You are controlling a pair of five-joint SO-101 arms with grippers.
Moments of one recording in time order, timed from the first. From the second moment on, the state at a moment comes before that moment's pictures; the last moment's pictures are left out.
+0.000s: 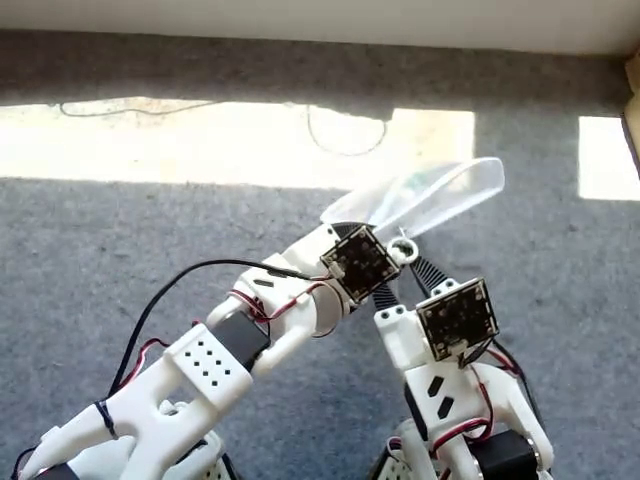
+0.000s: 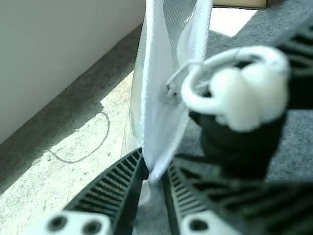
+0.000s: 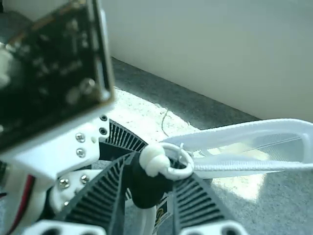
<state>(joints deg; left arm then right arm) 37.6 -42.2 60.0 14.8 -11.6 -19.9 -99.9 61.1 58.6 14.0</state>
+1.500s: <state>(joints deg) 32.7 -64.2 66.6 20.9 -5.7 -15.1 -100.6 67.1 46.0 7.4</state>
